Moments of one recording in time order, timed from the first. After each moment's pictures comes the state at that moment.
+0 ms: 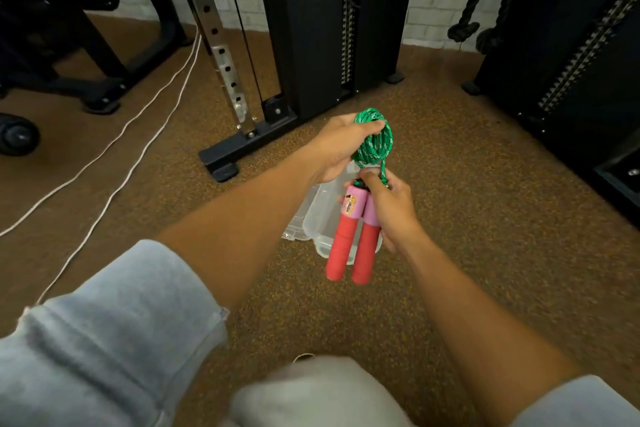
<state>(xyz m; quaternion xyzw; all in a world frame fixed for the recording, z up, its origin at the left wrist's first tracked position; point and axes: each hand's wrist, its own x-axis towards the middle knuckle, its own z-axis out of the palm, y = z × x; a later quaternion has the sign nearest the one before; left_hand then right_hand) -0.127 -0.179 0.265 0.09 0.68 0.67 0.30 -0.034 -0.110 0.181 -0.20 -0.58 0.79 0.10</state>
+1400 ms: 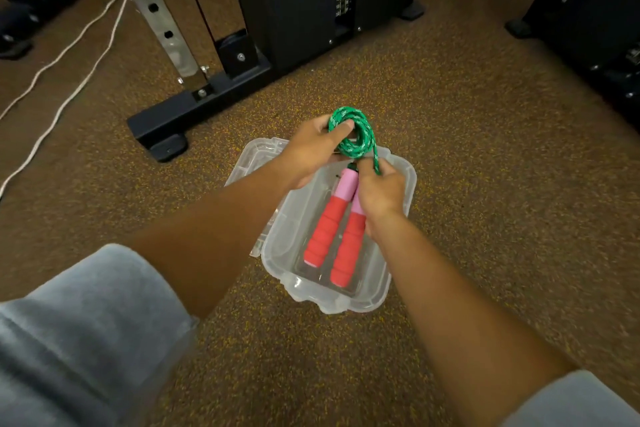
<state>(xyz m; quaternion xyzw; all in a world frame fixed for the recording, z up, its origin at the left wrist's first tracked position) -0.287 -0.133 0.043 0.04 0.70 0.66 0.27 -0.206 -0.052 -0.005 -0.40 -0.62 0.67 0.12</state>
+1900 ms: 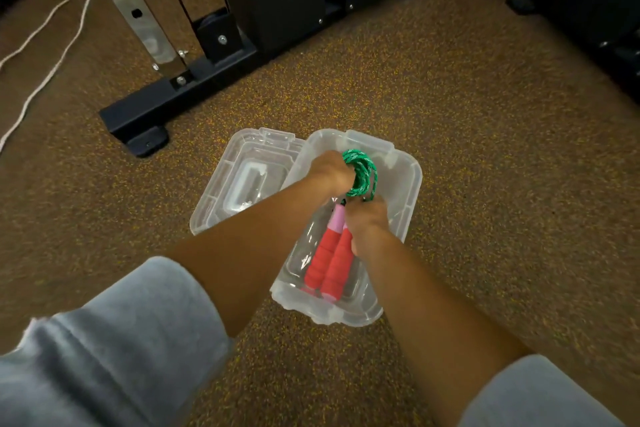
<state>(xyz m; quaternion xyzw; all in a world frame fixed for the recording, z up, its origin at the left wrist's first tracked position) -0.272 -0.098 -0.013 0.03 0.90 0.30 0.30 -0.200 -0.061 -0.068 -0.52 -0.59 0.62 -0.01</state>
